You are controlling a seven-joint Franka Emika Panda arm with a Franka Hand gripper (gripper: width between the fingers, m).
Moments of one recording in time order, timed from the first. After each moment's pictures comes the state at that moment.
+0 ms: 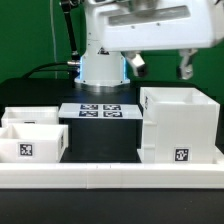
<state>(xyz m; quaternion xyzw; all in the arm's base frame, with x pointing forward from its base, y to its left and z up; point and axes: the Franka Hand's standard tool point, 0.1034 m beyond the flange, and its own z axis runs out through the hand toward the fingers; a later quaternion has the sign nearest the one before) 0.602 0.042 0.151 -0.92 0.36 0.09 0.11</state>
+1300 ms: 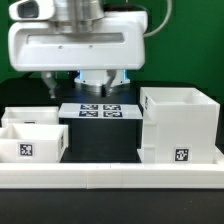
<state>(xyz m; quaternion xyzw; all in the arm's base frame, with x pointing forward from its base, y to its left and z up) 0.574 -0.081 0.102 -1.00 0.05 0.02 0.02</state>
